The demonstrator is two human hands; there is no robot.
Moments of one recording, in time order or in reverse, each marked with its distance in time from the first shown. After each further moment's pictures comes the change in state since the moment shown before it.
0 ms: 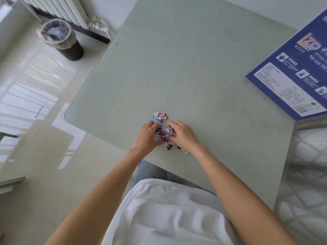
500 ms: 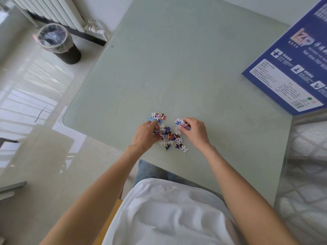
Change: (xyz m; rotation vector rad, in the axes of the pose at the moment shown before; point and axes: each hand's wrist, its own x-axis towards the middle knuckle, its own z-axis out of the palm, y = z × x) left_hand 0.010 0.008 -0.008 0.002 -0.039 -0.042; right_hand -0.013 0.029 -0.018 0.195 0.302 0.148
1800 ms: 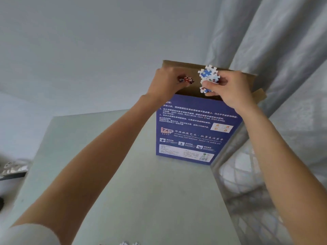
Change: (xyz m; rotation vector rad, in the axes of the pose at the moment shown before) left_hand 0.181 0.500 -0.171 0.020 0.333 1.104; right_hand 0.016 0.018 -0.470 0.335 0.795 -0.005
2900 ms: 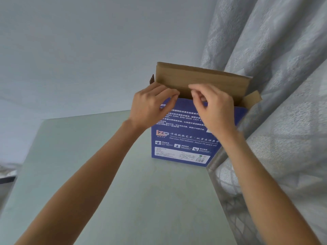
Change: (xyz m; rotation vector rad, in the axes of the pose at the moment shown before) left_hand -0.051 -0.017 0.003 0.163 0.391 0.401; right_hand -0.028 0.011 0.033 -0.519 0.292 -0.546
